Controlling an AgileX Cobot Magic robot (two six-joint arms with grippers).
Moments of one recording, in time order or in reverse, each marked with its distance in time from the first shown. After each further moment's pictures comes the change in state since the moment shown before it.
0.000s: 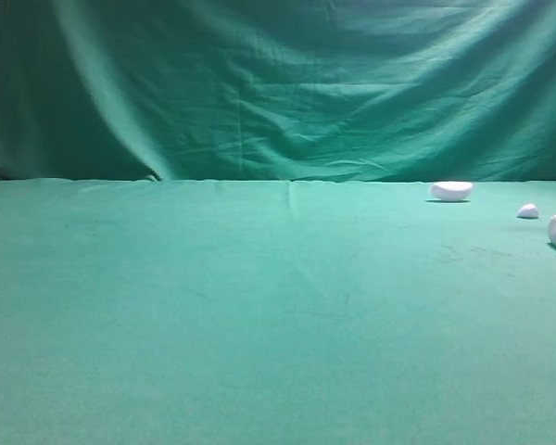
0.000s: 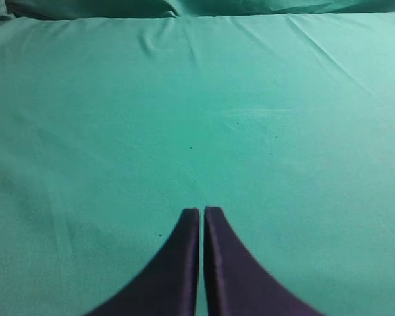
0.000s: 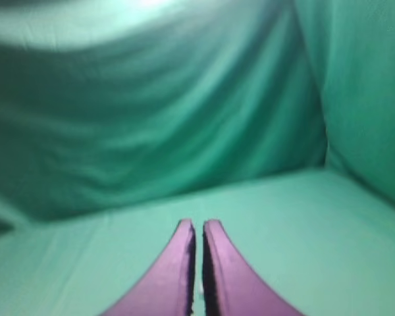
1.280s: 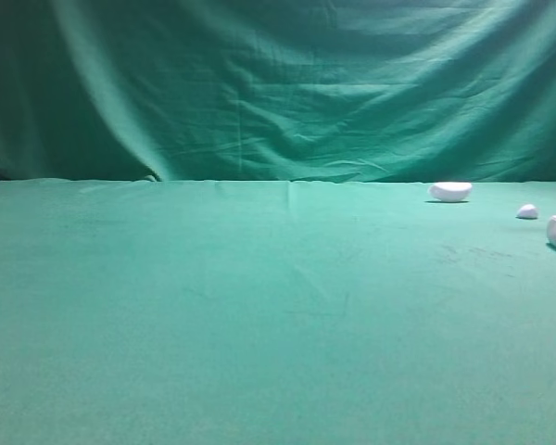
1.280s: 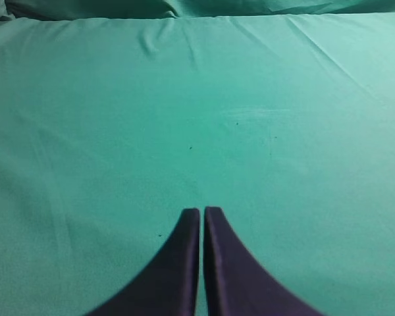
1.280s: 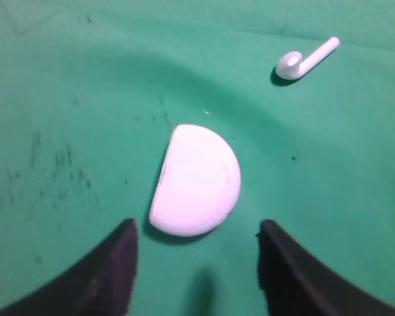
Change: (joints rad) left arm 0.000 0.000 0.000 0.000 0.000 0.000; right arm 0.220 1.276 -0.669 -0.168 0.539 0.008
